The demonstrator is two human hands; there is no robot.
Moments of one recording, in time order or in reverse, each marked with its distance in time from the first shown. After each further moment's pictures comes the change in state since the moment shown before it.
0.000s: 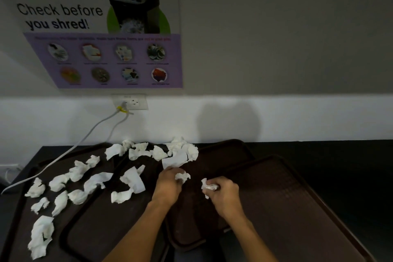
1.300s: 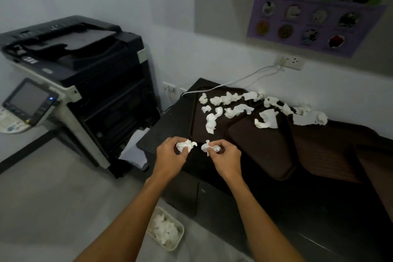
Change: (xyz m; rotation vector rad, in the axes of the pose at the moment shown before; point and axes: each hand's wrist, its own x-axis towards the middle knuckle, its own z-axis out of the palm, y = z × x) left_hand -0.417 -0.228 -0.251 -0.228 0.557 -0.302; right_hand -0.319 -0.155 0.293 0.125 -0.289 -0.335
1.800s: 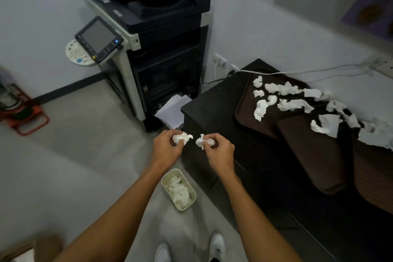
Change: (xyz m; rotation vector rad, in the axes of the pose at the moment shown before) left_hand -0.079 -0.107 -0.072 0.002 0.219 -0.322; right_hand -0.060 0.000 0.127 -0.051 -0.351 -0.056
